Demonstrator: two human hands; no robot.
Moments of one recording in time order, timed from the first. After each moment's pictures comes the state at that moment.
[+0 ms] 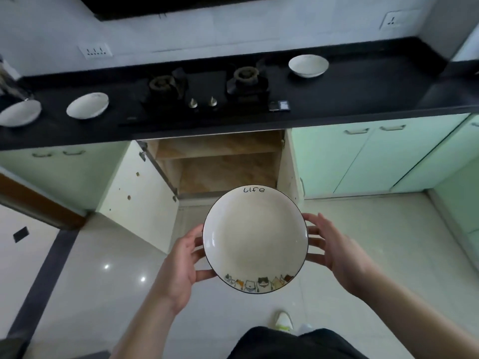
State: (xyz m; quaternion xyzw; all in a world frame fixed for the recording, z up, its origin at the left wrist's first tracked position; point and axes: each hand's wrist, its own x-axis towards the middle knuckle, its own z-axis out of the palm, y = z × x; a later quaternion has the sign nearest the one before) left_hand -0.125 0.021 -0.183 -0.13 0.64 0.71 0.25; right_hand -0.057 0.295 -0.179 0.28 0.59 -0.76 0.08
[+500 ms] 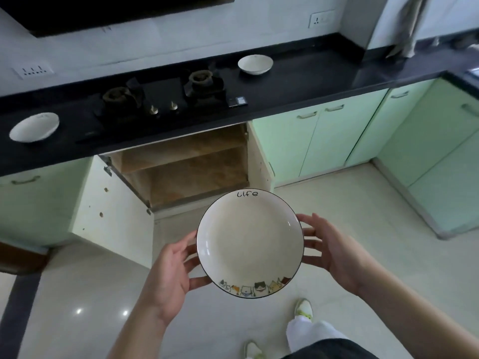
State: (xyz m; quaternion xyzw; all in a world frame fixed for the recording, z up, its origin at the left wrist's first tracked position) left_hand -0.094 -0.027 -0.194 -0.08 0.57 0.73 0.37; right_hand 0.036 0.241 -0.165 0.36 0.51 -0.78 0.01
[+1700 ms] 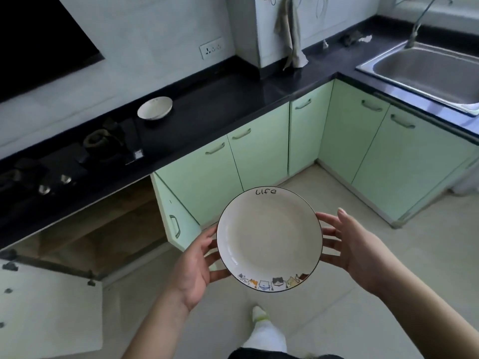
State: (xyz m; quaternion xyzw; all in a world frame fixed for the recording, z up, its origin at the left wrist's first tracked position) left_hand -0.035 0.399 -0.188 0.04 0.61 0.65 0.46; right_hand 0.171 0.615 -0.178 0.41 0.40 -0.81 -0.13
